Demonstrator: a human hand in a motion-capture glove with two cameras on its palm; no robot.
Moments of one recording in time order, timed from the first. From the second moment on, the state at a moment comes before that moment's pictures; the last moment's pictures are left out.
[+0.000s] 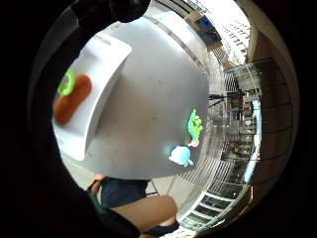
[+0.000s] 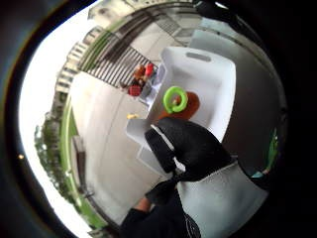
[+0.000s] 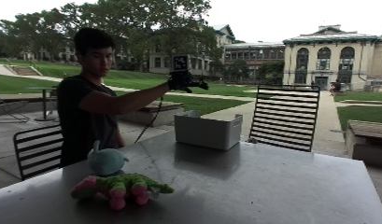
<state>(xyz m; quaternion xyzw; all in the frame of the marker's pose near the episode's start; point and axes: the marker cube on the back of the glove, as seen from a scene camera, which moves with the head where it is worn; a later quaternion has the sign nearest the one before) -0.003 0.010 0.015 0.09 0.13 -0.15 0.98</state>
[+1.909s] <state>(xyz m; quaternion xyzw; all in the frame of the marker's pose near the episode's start) 0.462 0.209 0.203 0.00 0.01 0.17 0.99</state>
